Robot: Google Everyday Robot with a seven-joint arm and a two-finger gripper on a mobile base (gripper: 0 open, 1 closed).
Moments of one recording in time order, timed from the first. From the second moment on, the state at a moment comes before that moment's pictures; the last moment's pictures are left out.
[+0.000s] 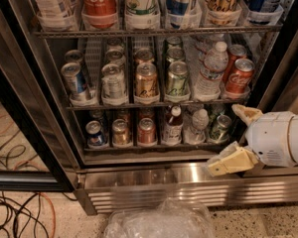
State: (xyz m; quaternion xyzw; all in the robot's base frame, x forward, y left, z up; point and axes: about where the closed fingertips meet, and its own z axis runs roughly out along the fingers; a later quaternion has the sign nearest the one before) arm 0.434 -0.166 0.843 -0.45 0.78 0.14 0.42
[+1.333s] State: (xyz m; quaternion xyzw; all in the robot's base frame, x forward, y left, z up) arm 0.441 -0.152 0.793 -0.35 0.76 0.18 0.52
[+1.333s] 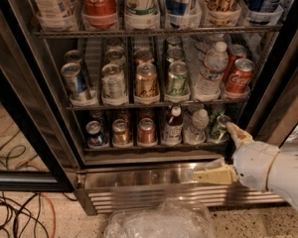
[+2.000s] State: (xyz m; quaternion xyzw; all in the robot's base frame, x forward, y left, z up) arm 0.447 -0.124 0.748 -0.29 0.75 0.21 0.55
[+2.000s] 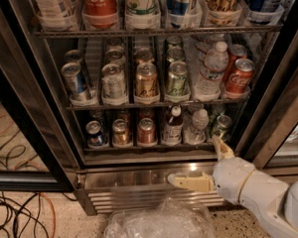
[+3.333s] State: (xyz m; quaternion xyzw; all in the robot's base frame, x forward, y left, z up) arm 0.463 -0.108 0.725 -0.23 0.73 0.15 0.62
